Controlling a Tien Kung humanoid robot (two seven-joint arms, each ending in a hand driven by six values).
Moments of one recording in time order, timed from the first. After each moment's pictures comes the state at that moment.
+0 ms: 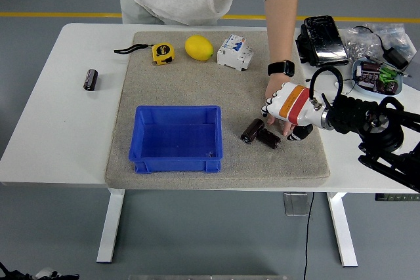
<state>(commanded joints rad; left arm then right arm) -0.24 0.14 -0.34 -0.24 0.76 0.13 0.19 0.97 -0.42 0.14 1.09 -2.27 -0.13 0.08</state>
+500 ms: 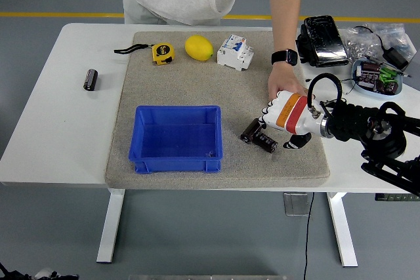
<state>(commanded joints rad) -0.24 0.15 -0.34 -0.24 0.76 0.13 0.19 0.97 -0.47 0.13 1.20 -2.27 -0.11 0.08</state>
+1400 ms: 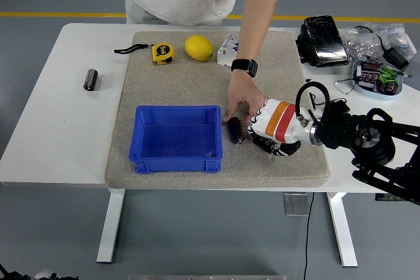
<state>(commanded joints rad) -0.24 0.15 -0.35 -0.24 0.78 0.12 0.20 0.97 -0.43 0.09 1.23 -2.27 -0.11 0.06</state>
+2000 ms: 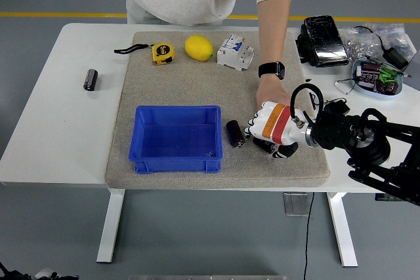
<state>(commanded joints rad) -0.24 0.15 -0.34 -0.24 0.78 0.12 0.20 0.99 -0.41 0.08 1.22 -2.27 -0.08 0.06</state>
